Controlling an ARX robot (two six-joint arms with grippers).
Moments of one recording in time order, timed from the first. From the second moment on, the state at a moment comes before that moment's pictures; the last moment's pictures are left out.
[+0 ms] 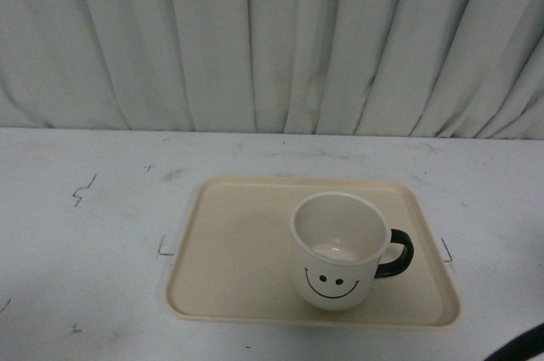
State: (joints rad) left arm 0.00 0.01 0.01 0.00 0.00 -0.01; right arm 0.01 1.15 0.10 1.02 0.01 -0.01
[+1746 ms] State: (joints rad) left arm 0.00 0.01 0.01 0.00 0.00 -0.01; right arm 0.00 0.18 0.01 0.18 0.00 -0.01
